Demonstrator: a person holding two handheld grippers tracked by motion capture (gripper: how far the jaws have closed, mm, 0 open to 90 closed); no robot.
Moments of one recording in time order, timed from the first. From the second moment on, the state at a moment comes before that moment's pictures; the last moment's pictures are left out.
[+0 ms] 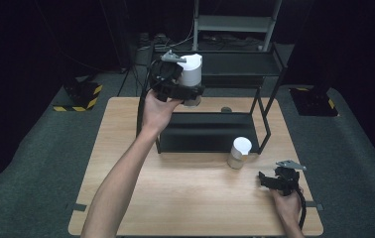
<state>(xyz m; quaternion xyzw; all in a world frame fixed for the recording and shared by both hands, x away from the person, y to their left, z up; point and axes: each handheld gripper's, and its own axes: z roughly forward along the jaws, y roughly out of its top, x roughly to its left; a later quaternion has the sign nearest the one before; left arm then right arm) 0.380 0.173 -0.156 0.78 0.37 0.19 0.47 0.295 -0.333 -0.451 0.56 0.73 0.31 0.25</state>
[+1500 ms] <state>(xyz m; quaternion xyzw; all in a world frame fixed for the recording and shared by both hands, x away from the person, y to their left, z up) 0.460 0.124 -0.124 0.73 0.48 0.26 0.40 0.295 -0.334 -0.451 0.55 0.73 0.31 0.25</state>
